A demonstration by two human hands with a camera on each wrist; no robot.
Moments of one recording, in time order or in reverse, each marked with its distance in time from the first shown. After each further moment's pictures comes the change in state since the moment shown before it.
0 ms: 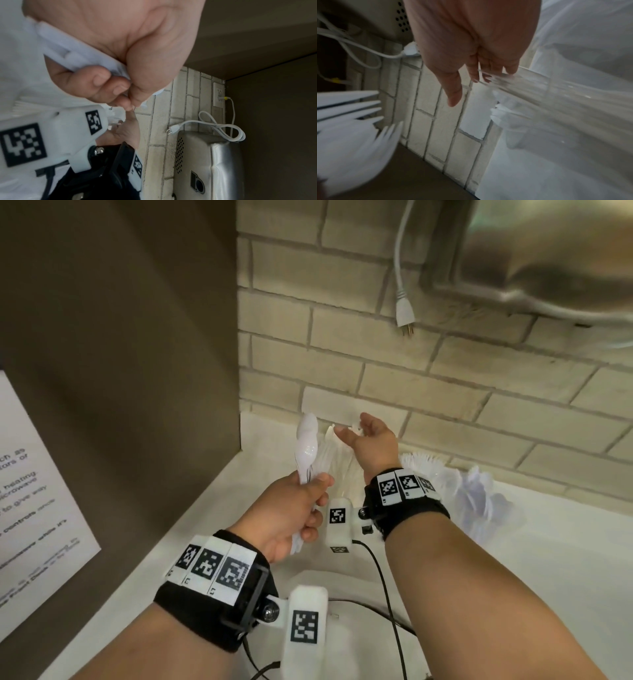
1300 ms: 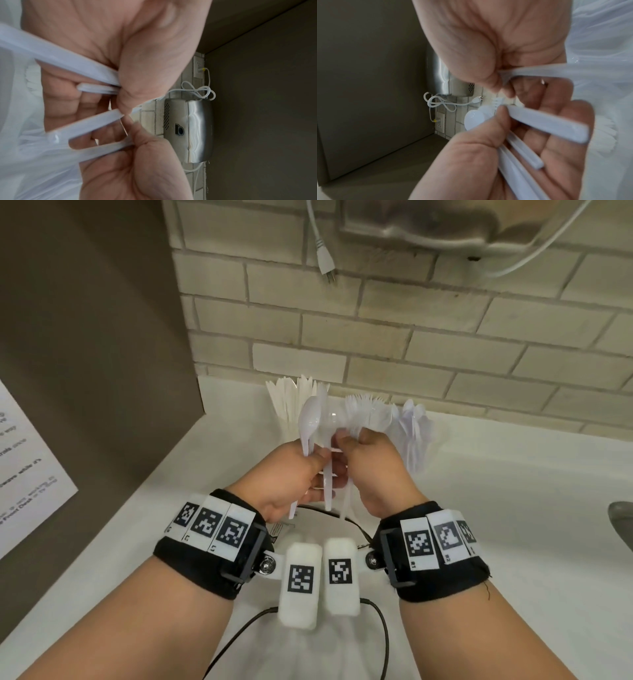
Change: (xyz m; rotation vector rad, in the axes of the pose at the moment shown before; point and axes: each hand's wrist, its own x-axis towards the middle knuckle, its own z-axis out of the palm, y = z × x) left_hand -0.067 -0.034 0.065 0.204 -0.226 0.098; right_hand -0.185 -0.025 -0.101 0.038 -0.121 0.140
